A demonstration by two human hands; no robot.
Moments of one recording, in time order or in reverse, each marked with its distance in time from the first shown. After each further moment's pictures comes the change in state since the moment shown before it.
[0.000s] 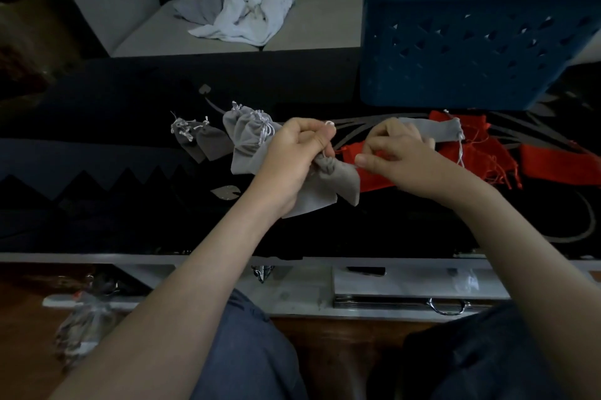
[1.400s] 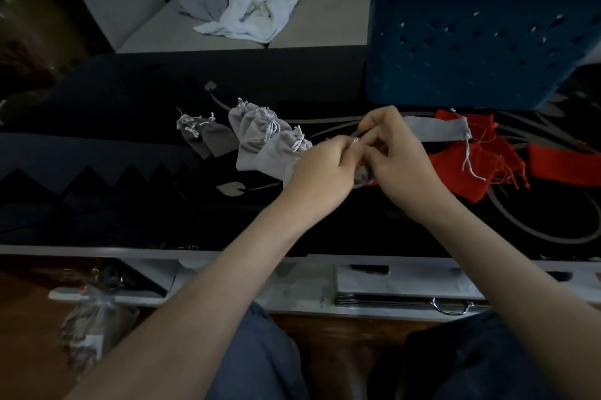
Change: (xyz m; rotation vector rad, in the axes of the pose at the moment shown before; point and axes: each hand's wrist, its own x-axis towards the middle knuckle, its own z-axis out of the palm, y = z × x) left_hand -0.013 -0.006 0.019 0.681 -0.083 0.136; right_hand 0.000 -0.020 0.031 0.554 0.373 -0.057
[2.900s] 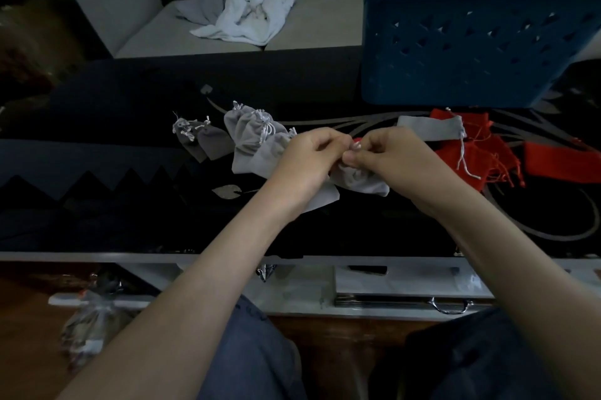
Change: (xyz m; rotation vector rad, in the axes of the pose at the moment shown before) left_hand 0.007 -0.003 -0.010 -0.529 -0.063 -0.094; right_hand 0.006 -0.015 -0.014 -0.105 -0.175 0.230
